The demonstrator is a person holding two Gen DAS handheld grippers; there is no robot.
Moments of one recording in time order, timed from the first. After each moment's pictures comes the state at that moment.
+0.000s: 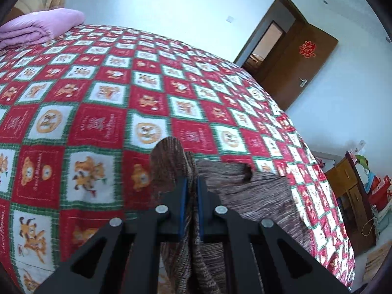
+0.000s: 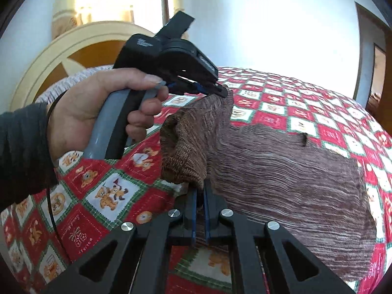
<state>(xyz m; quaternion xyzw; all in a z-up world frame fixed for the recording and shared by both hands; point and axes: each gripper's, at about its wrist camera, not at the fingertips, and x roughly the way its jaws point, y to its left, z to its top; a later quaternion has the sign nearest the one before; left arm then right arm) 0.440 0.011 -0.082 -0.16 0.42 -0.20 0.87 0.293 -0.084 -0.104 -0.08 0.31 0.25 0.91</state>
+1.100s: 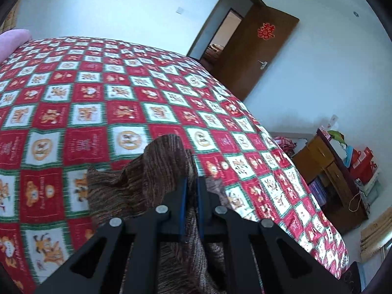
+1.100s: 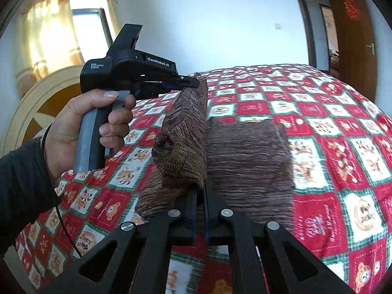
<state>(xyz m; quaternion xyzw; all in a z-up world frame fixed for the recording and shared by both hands) 0.429 -0.145 -0.045 -0.13 0.40 -0.30 0.85 0.271 -0.257 -0.082 0.05 0.31 0.15 0.94</state>
